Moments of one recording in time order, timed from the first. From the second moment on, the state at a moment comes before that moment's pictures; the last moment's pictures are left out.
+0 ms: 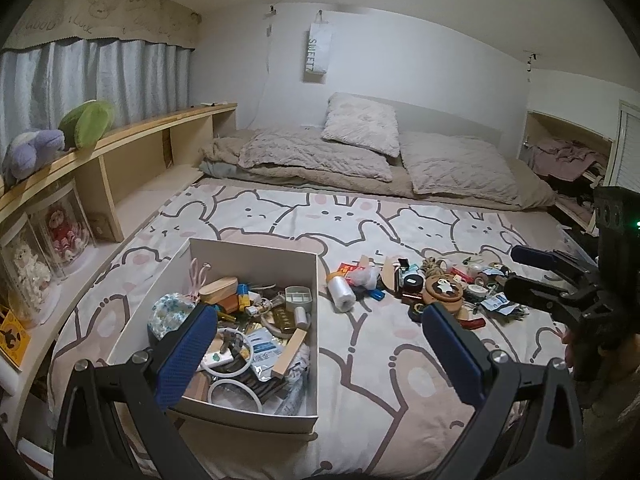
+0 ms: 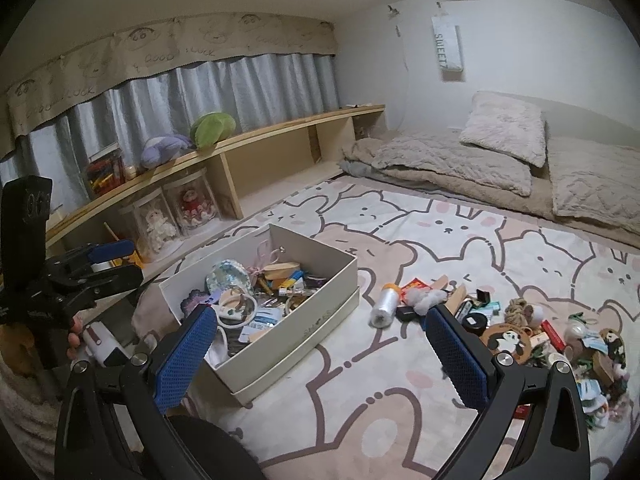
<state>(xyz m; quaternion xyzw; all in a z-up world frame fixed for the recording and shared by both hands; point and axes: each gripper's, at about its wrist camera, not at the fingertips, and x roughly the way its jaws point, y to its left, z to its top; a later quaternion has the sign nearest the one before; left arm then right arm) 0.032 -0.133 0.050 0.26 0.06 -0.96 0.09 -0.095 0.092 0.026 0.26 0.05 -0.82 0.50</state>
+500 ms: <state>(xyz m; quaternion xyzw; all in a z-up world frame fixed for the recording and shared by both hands) 0.016 -0.113 0.057 0.24 0.07 -0.96 0.07 -0.108 0.129 0.030 0.26 0.04 -0.84 0.47</state>
